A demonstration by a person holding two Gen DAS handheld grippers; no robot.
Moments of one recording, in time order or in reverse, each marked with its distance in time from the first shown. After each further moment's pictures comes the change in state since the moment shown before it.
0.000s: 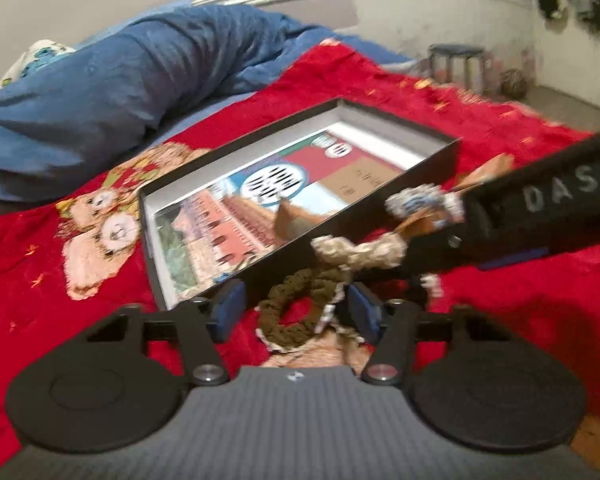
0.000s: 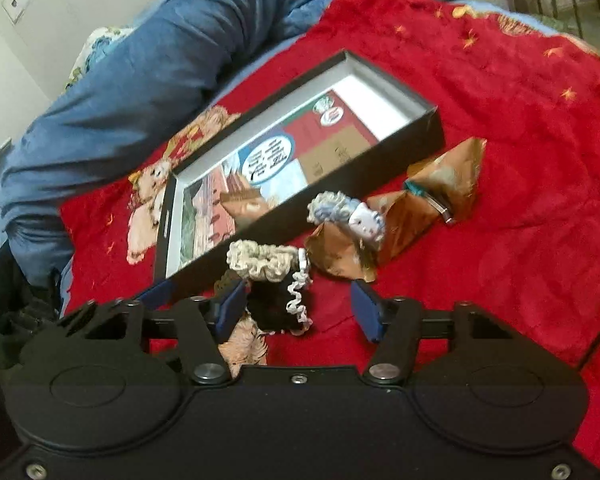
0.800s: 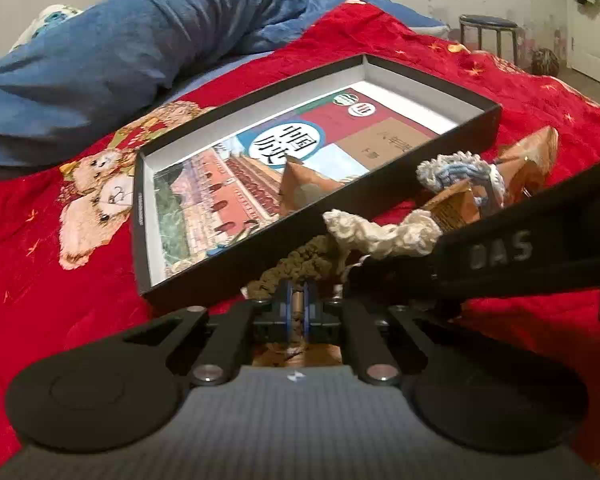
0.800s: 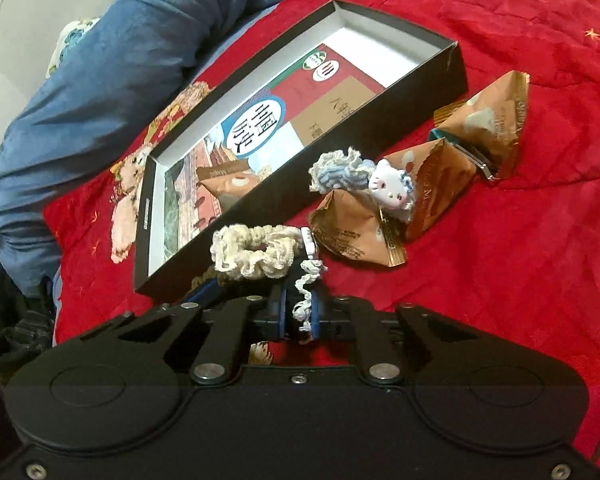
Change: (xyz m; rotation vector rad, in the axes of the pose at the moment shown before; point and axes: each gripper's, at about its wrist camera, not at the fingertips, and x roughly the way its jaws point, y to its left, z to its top) left arm 0.031 -0.005 -0.003 -0.052 0.100 0.047; right arm 0.037 0.002 -0.010 0.090 0.047 -0.015
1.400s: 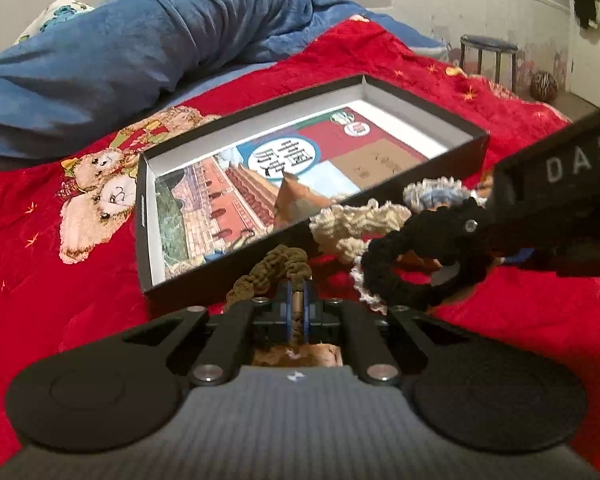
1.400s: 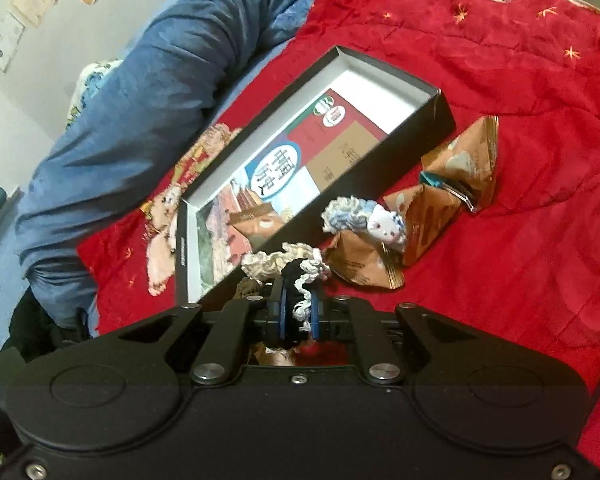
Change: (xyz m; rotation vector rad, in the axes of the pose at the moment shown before) left arm -0.016 0.002 0.004 -0.054 -0.030 -0.031; right arm -0.040 -0.008 0.012 0.044 -0.084 0.092
